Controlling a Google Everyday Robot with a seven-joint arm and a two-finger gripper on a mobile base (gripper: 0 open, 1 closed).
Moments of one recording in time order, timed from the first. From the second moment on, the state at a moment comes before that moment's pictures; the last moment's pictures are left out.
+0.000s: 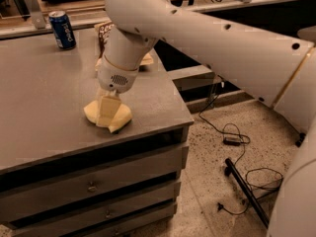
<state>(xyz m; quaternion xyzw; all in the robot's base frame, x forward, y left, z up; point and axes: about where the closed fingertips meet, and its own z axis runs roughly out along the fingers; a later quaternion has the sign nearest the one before) 0.511 0.135 0.834 -0.75 0.62 0.19 0.13</state>
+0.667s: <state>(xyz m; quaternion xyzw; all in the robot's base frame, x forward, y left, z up) 0.511 0.129 0.867 -0.75 0.61 0.19 0.18</state>
